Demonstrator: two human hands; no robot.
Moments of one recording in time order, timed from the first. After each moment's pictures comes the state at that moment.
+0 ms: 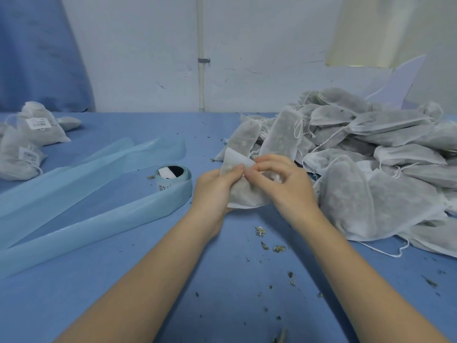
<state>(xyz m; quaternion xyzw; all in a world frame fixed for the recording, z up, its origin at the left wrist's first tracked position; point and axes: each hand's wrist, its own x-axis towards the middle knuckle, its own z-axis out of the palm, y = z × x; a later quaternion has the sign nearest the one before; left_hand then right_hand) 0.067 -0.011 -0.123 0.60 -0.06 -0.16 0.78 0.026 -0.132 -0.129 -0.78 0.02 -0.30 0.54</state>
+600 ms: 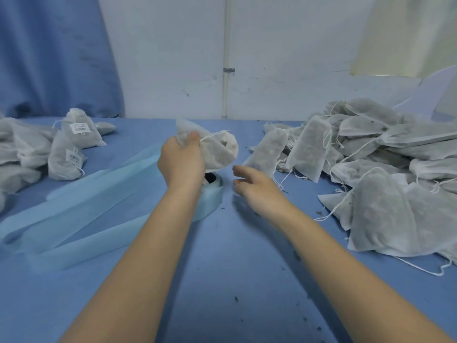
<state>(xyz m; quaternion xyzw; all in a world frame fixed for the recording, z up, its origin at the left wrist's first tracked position) 0.122 0.056 -0.083 0.72 0.07 0.18 0.67 0.075 -0.068 -0.124 -0.84 0.04 -0.06 0.54</state>
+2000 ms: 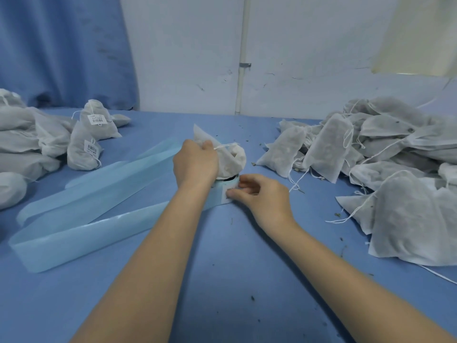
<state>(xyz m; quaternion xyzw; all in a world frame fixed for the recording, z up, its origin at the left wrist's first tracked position) 0.138 0.067 -0.096 0.85 0.07 0.14 0.51 0.080 -0.051 -0.150 -0.84 0.05 -0.18 0.52</state>
